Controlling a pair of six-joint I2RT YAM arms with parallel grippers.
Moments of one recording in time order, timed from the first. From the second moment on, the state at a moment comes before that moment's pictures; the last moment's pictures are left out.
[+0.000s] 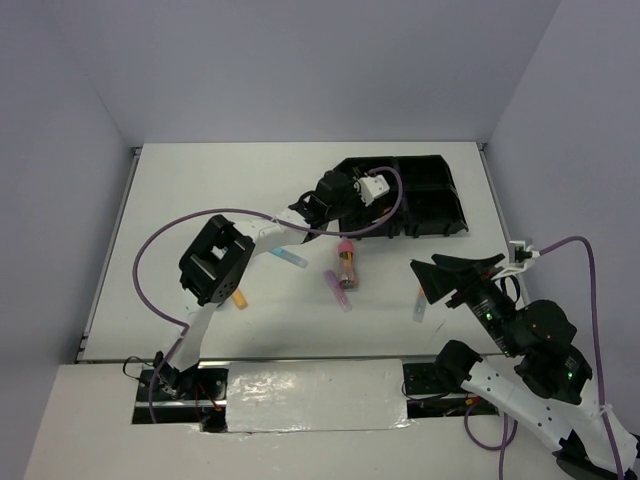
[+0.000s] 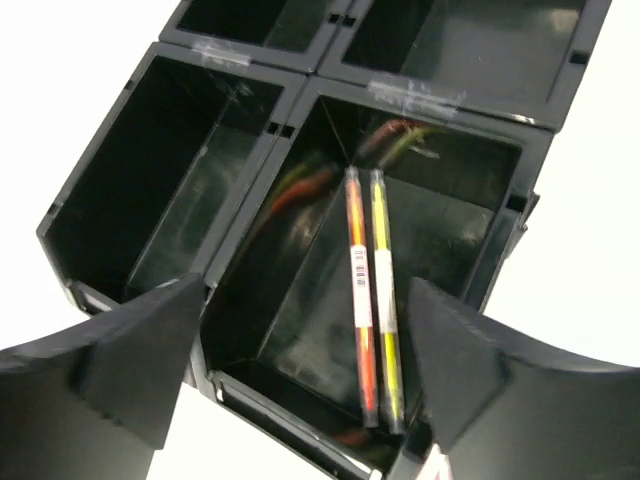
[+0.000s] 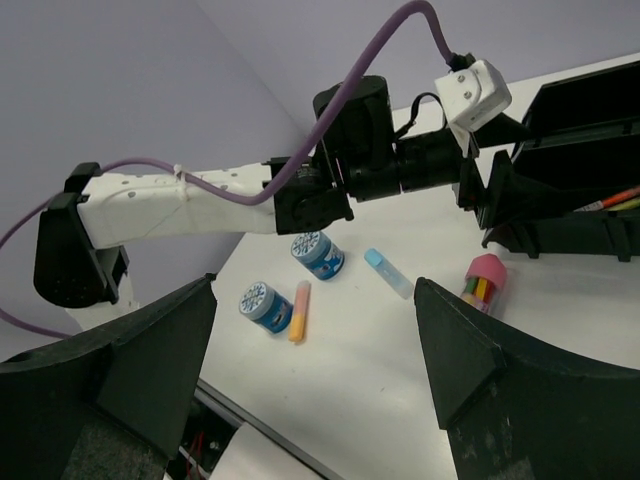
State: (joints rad) left arm -0.72 2.17 1.58 0.26 0.18 0.37; right arm 0.83 0.17 0.78 -0.51 0.33 0.59
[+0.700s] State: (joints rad) left arm -0.64 1.38 1.49 -0.43 -0.50 -0.40; right arm 0.67 0.81 0.79 -0.54 0.37 0.58
